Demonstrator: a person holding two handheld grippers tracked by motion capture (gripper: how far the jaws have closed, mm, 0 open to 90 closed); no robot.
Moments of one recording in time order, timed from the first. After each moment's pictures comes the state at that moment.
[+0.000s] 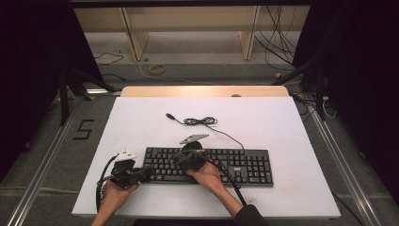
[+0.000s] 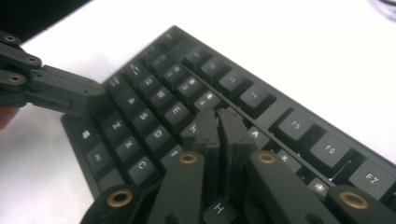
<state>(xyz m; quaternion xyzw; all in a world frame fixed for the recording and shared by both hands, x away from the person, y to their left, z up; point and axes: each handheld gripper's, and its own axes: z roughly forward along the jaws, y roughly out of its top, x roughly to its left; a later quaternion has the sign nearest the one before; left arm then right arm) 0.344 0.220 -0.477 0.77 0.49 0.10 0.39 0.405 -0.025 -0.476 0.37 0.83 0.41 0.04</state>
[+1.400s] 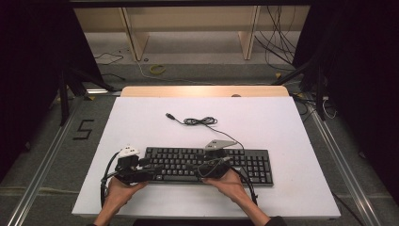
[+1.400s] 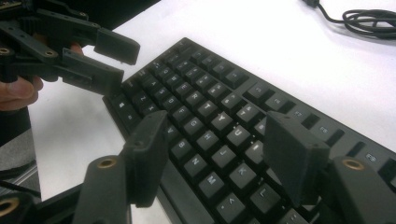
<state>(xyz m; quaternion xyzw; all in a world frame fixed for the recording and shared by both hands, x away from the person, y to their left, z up) 0.348 0.203 -0.460 0.76 0.47 0.10 0.43 0.372 -0.090 -0.458 0.35 0.81 0.47 0.04</state>
